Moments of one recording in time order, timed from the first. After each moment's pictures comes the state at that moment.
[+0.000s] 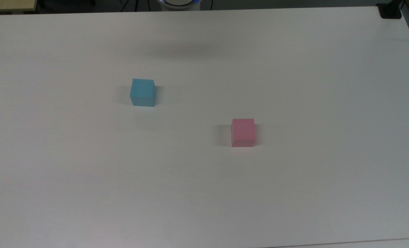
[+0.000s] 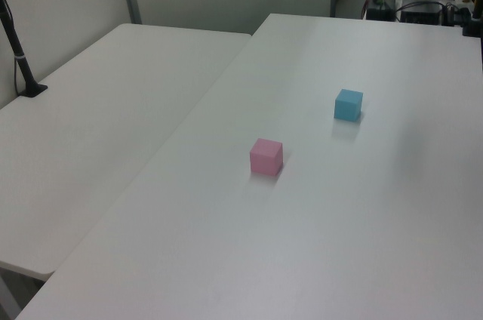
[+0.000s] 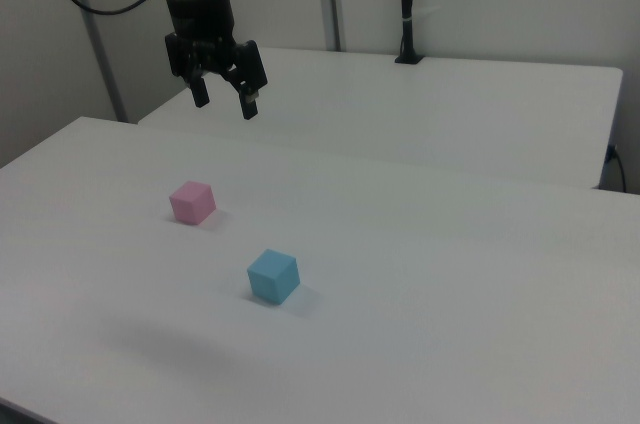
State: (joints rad) arm -0.06 0.00 -0.08 -1.47 -0.02 1.51 -0.05
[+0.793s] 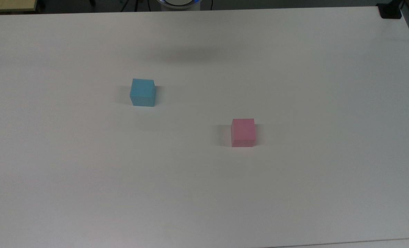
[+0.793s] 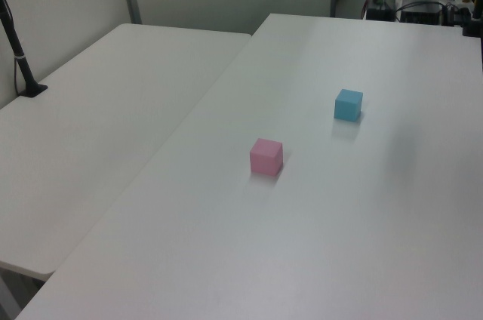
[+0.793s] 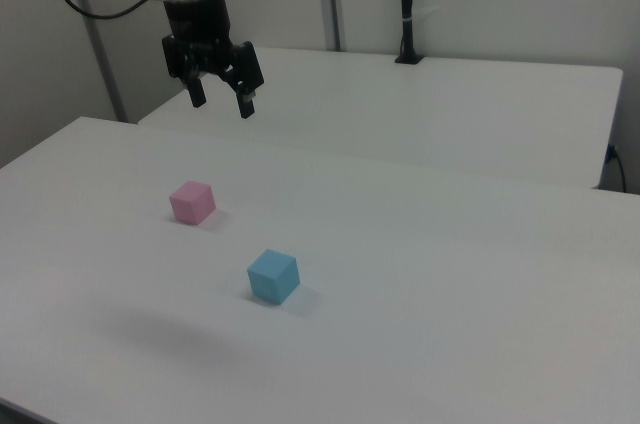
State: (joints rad) arm -0.04 0.02 -0.07 -1.48 -0.01 1.54 -0.05
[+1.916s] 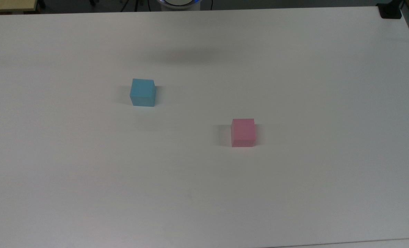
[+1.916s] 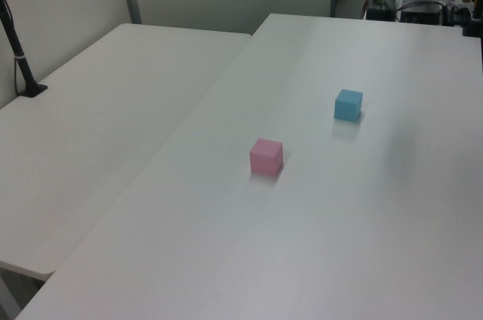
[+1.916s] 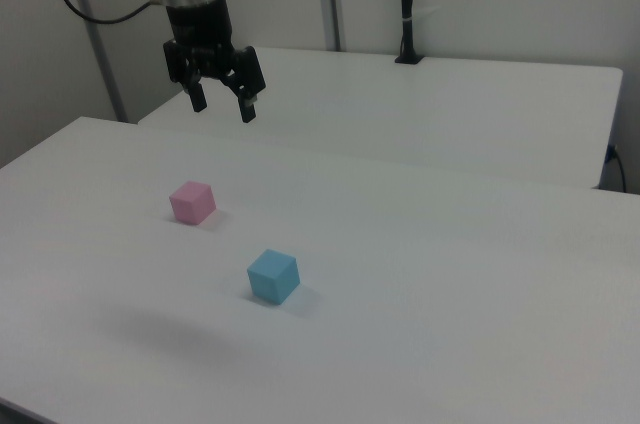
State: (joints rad) arm -0.04 0.02 -0.07 -1.49 -0.01 1.54 -0.07
